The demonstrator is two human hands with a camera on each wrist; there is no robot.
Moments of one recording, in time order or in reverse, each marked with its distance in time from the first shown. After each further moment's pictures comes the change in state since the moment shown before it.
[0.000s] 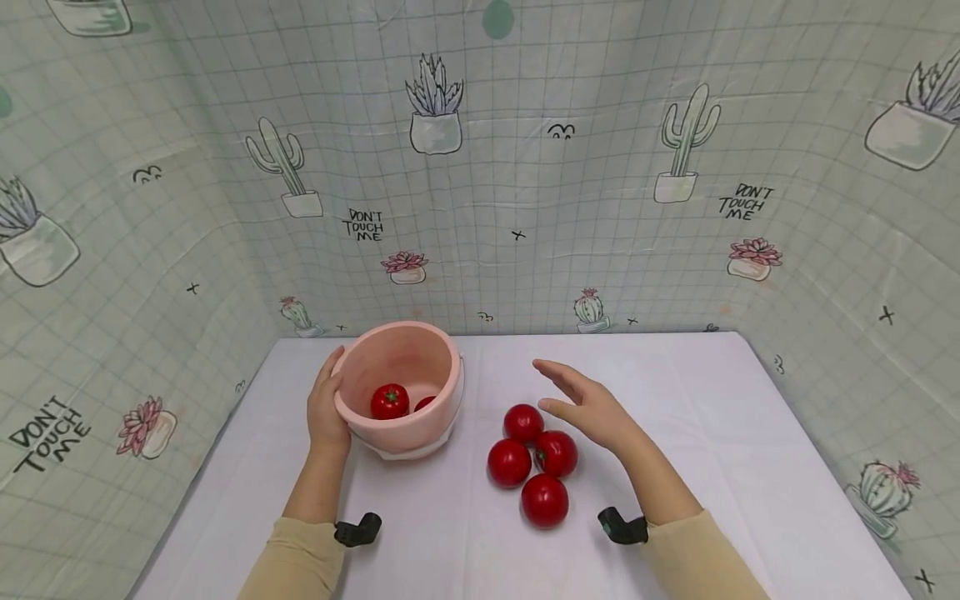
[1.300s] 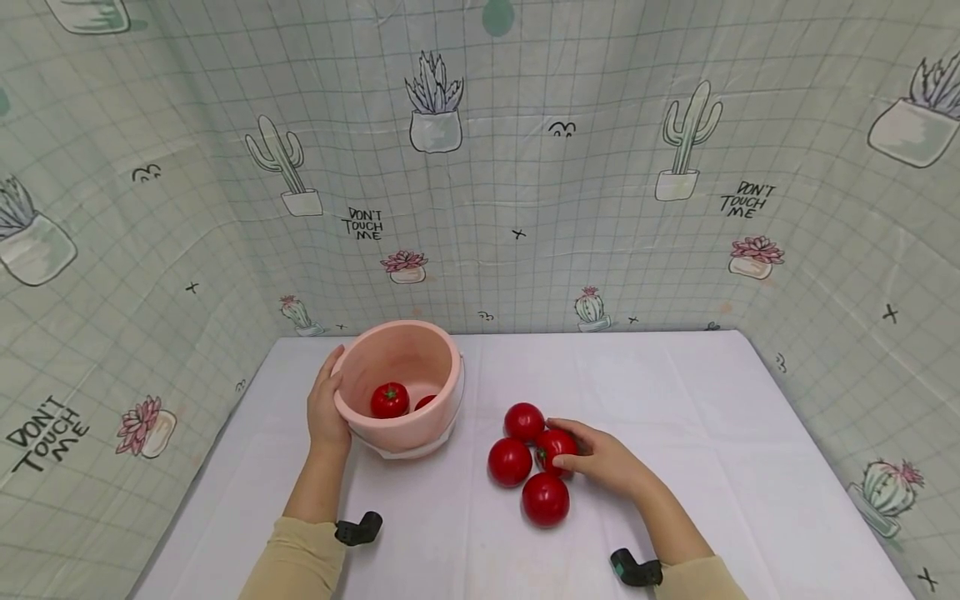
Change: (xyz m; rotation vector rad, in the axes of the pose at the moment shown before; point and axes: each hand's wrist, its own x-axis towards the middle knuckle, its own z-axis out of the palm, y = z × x) left_hand 0.000 0.000 0.001 -0.037 0.003 0.019; right_hand -0.042 0.063 0.023 -0.054 -0.074 0.174
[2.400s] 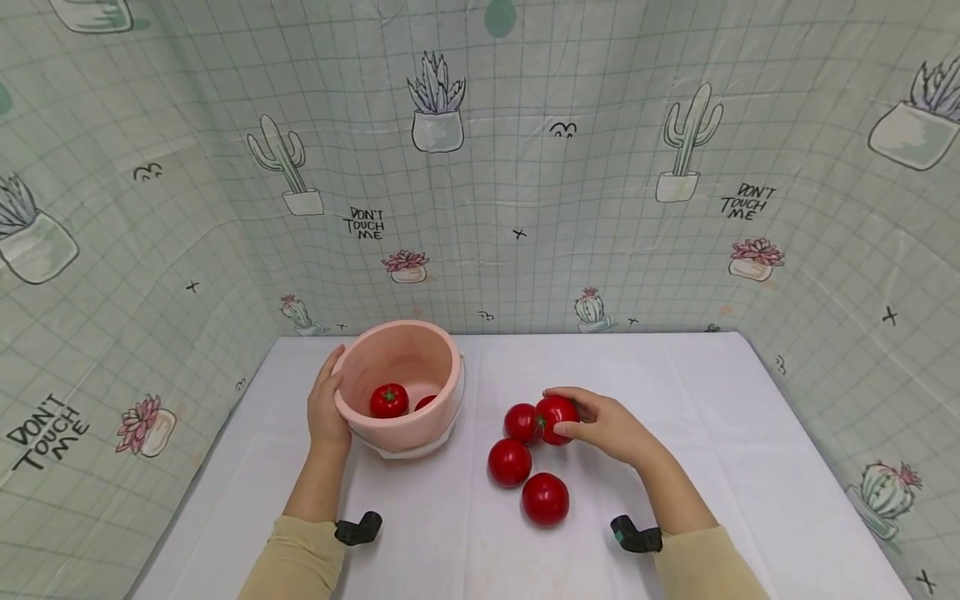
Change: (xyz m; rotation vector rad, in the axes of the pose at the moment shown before) left_hand -0.001 0.005 -0.001 0.016 -0.023 -0.040; right_hand 0.015 -0.036 -0.031 0.021 0.028 -0.013
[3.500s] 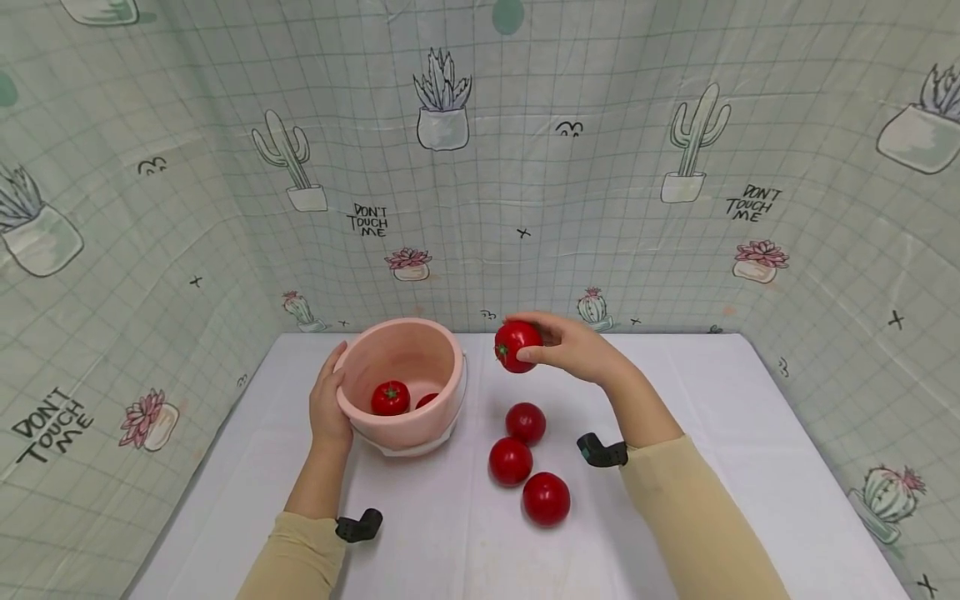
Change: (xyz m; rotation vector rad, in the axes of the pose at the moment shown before) left_hand 0.003 -0.008 -0.001 -0.018 0.005 0.035; right_hand 0.066 -0.098 -0.032 -0.030 -0.035 -0.119
